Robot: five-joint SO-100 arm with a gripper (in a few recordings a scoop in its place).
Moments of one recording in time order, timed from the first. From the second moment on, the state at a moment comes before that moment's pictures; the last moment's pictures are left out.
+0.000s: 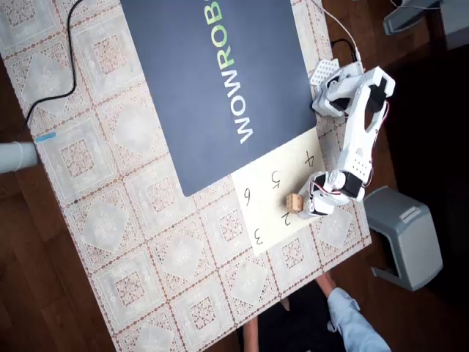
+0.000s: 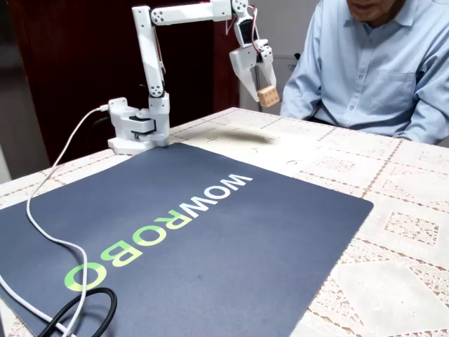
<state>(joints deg) -42.8 86.0 77.8 79.5 -17.8</state>
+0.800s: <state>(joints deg) -50.4 43.6 40.1 90.5 -9.0</state>
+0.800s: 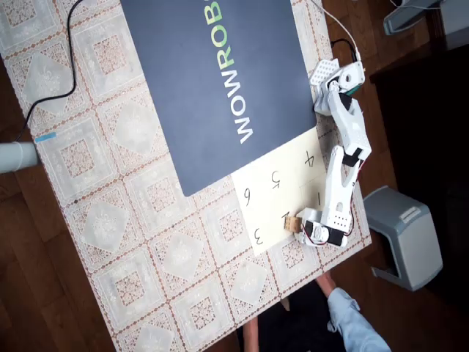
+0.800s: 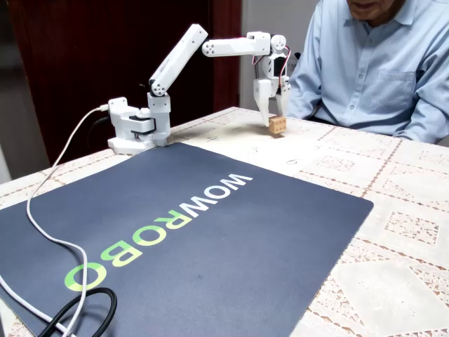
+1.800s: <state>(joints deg) -49.7 38.7 32.2 95.4 -4.4</state>
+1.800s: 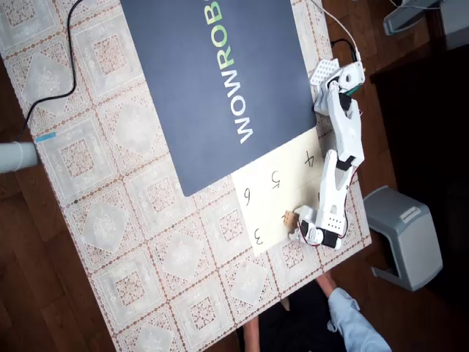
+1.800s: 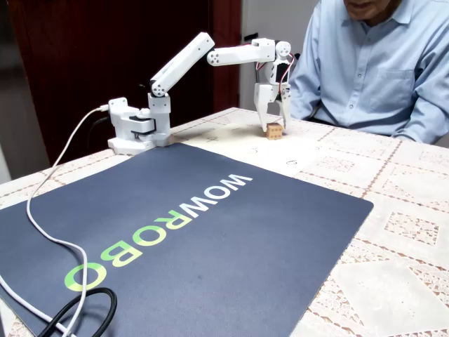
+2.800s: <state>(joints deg) -32.3 89.4 76.0 76.6 -8.5</state>
